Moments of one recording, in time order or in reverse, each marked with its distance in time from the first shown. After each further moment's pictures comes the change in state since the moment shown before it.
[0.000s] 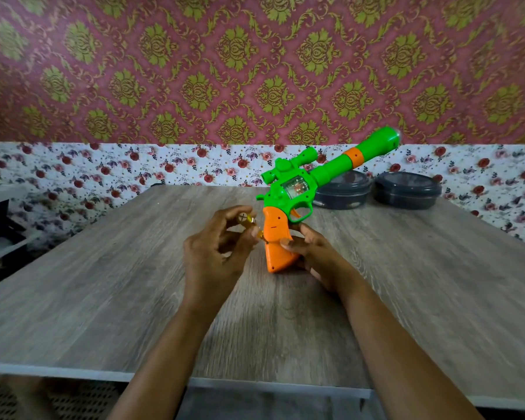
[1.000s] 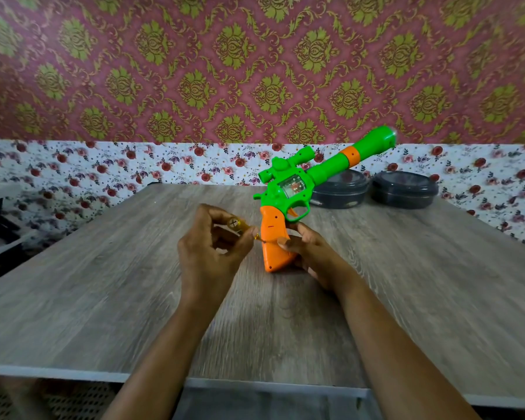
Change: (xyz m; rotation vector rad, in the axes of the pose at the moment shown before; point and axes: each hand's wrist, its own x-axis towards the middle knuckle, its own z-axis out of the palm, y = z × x) left_hand 0.000 0.001 0.002 0.033 0.103 -0.070; right_hand -0.003 -0.002 0.001 -0.018 -0.013 -0.007
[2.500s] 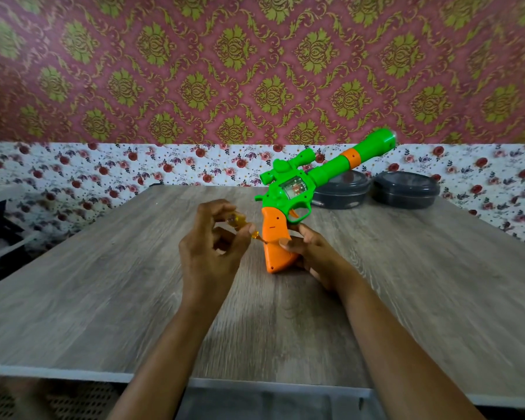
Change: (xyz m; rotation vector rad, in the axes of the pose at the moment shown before) left_hand 0.002 0.000 -0.002 0.029 -0.014 0.062; right_hand 0.005 0.006 -0.003 0.002 0.006 0.005
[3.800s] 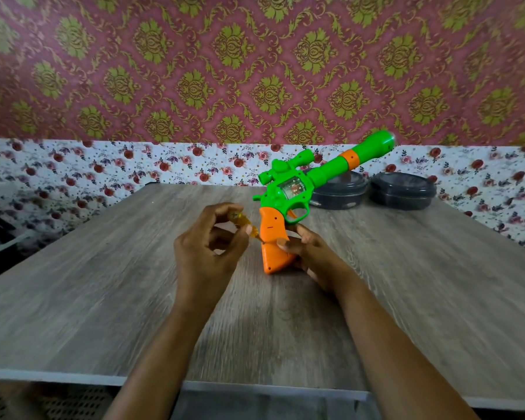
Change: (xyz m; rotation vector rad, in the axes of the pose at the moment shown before) left_hand 0.000 0.003 -0.002 -0.051 -0.047 -0.060; right_hand 0.001 0.002 -0.001 0.000 -0.005 -0.002
